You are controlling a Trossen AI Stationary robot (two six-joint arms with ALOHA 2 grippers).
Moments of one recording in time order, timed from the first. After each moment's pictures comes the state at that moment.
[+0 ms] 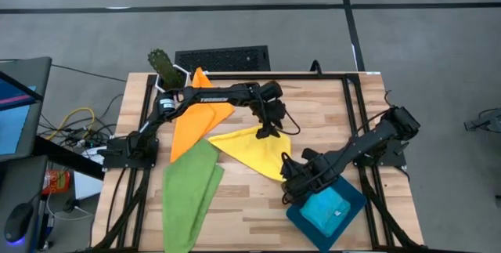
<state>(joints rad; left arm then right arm) 0.29 2.25 1.84 -0.53 0.61 0.35 0.52 1.71 1.38 -1.11 0.19 0.89</state>
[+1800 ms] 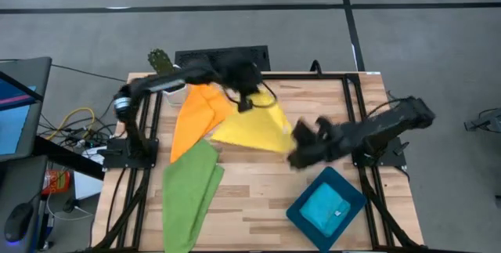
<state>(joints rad) 0.36 1.81 1.84 -0.83 0.13 0.29 0.35 1.49 1.38 -1.28 0.53 0.94</state>
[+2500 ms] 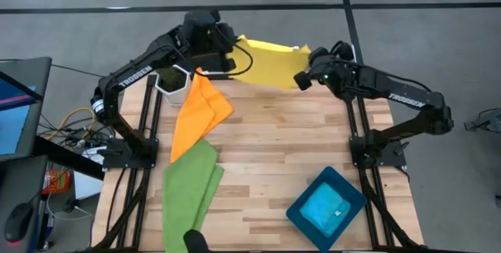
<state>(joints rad) 0.58 1.62 1.84 -0.63 -0.10 0.53 -0.27 1.25 1.38 -0.79 0.88 0.08</state>
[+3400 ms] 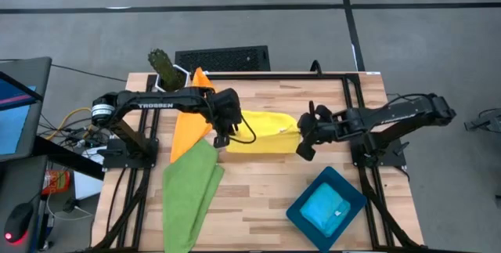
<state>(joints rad) 0.23 1.60 1.27 -0.81 0.27 0.12 0.18 1.23 1.05 -0.94 0.36 0.51</state>
